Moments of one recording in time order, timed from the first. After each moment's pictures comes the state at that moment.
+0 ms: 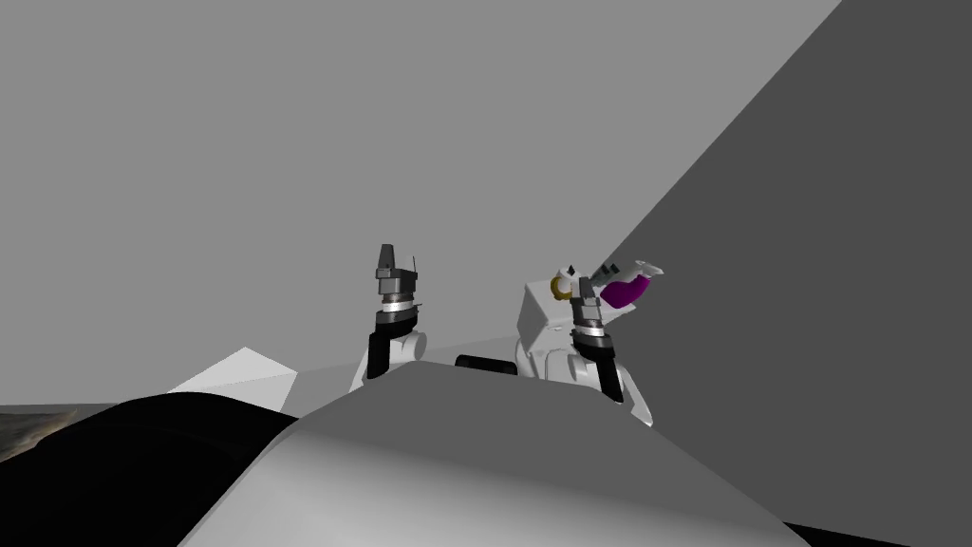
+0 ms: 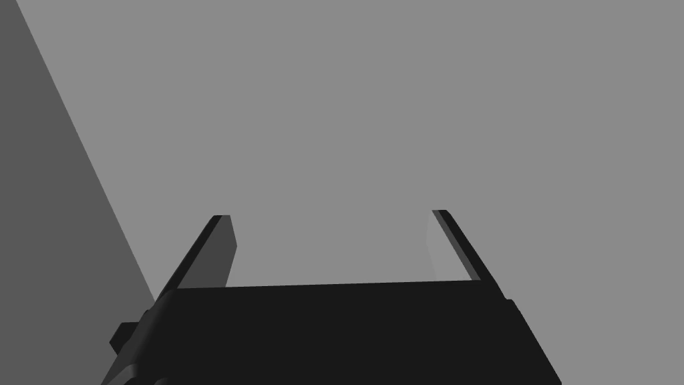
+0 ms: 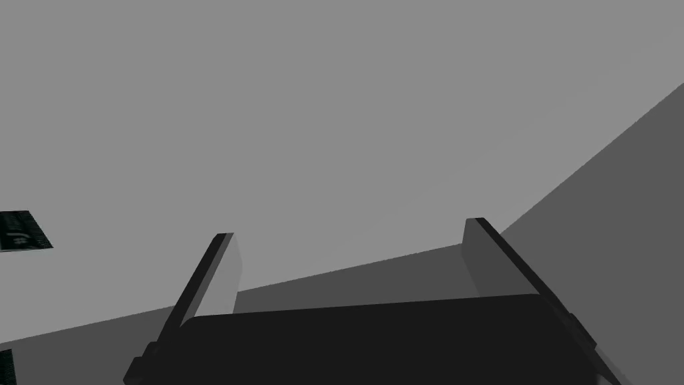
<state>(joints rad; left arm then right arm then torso) 0.50 -0.03 0.02 -2.34 0.04 -0.46 -0.11 0.40 -0.22 -0.07 -2.00 0.08 -0.61 0.11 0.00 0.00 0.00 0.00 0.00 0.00</state>
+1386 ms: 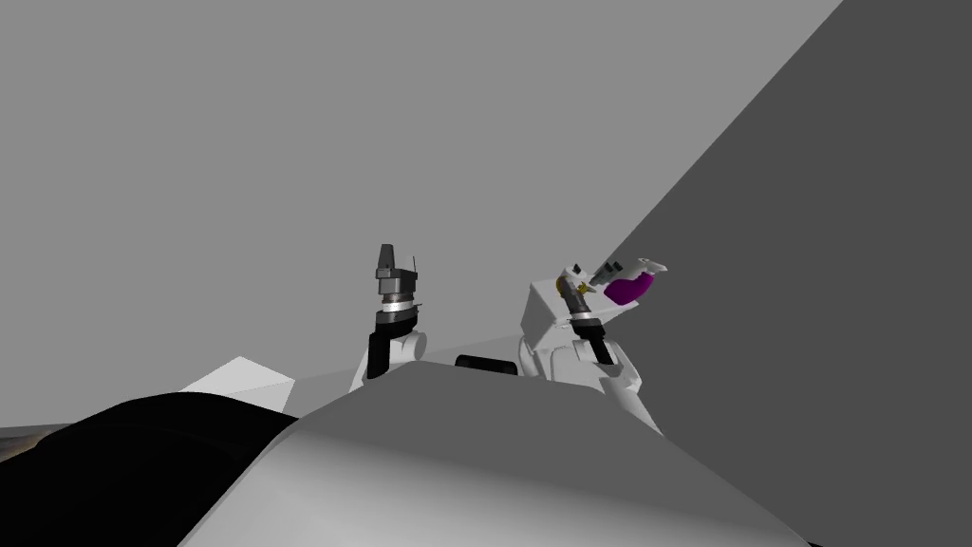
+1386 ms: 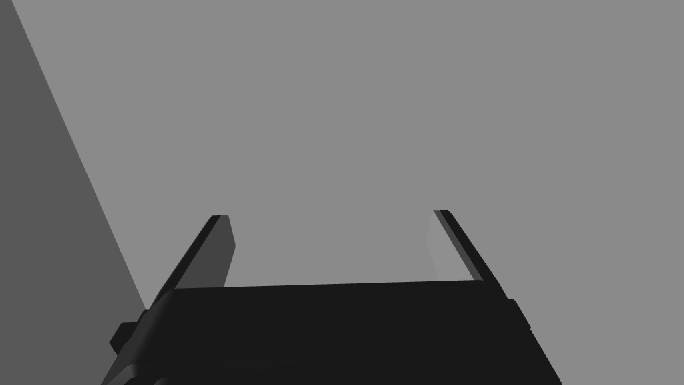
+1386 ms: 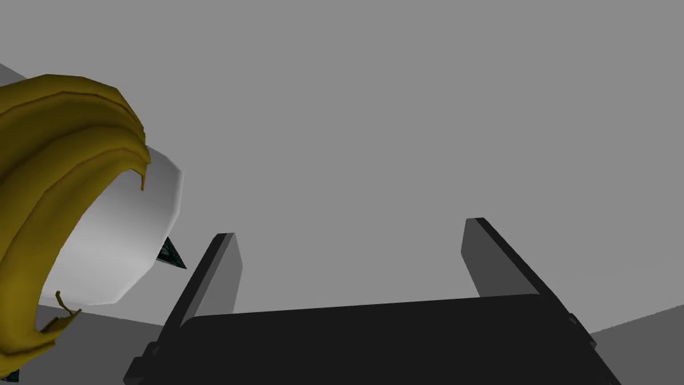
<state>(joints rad) 0.50 -0.03 0.02 -2.34 0.04 -0.46 -0.11 0.14 -0.40 -0.09 -1.59 0.15 -0.57 0.34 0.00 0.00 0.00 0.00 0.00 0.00</state>
